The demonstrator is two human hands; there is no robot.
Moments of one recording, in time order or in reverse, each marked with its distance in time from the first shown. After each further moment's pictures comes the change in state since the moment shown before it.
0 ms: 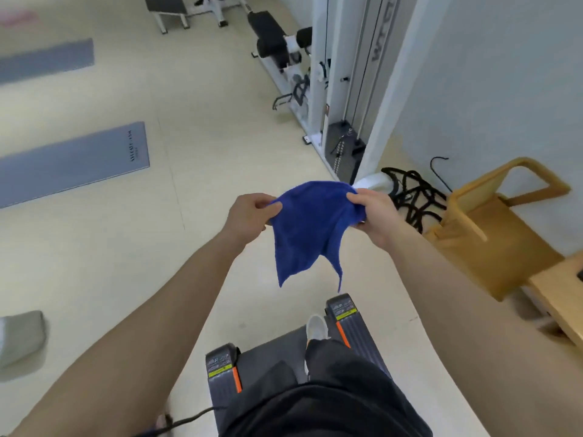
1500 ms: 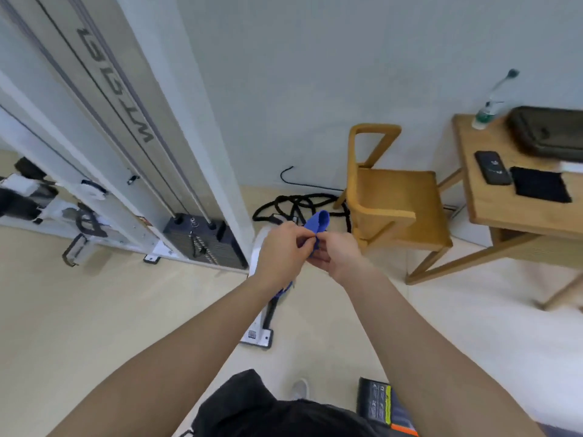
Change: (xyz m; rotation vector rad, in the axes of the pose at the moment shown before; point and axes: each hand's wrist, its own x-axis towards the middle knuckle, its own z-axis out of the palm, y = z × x) left_hand 0.447 0.058 0.335 0.568 -0.686 0.934; right_hand 0.352 0.025 -0.146 0.700 0.858 0.104
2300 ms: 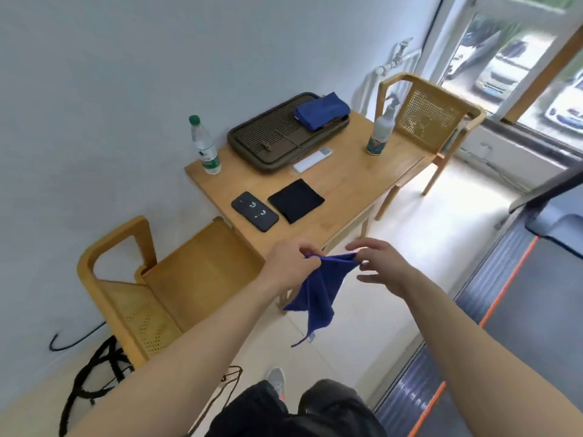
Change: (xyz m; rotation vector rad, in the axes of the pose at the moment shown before) left_hand 0.316 0.381 0.344 -0.136 -0.990 0.417; right_hand 0.090 -0.192 -0.514 0.185 0.701 -0.064
